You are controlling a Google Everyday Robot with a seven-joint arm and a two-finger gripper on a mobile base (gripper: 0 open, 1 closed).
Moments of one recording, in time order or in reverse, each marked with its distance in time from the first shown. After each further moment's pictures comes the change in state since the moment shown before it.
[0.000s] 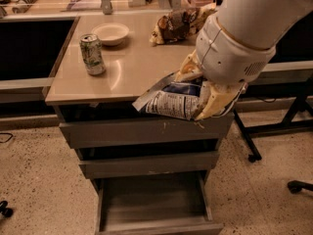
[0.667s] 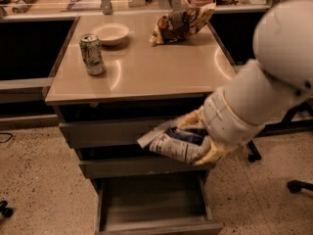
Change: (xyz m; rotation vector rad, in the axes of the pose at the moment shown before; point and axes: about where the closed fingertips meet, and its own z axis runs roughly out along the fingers) arm 0.014 0.050 0.096 0.000 -0.156 0.044
